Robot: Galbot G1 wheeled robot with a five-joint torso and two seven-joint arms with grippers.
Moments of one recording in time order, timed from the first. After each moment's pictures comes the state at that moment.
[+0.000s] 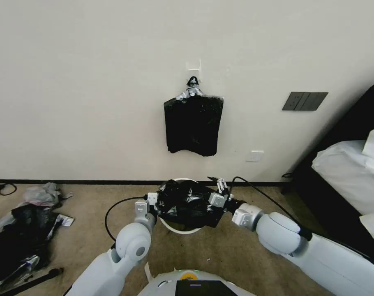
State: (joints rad) left arm 1.27 -1.03 -0.09 -2.24 -0.85 0.62 -0.74; right arm -1.01 0.49 -0.10 2.30 -0.14 -0.36 -0.10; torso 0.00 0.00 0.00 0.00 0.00
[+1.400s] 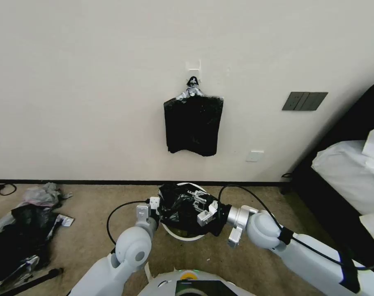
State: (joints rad) left arm 1.30 -1.03 -0.08 -2.26 -0.88 0.63 -0.74; right arm -1.00 0.60 -0.14 2.17 -0.74 0.17 -0.07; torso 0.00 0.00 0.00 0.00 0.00
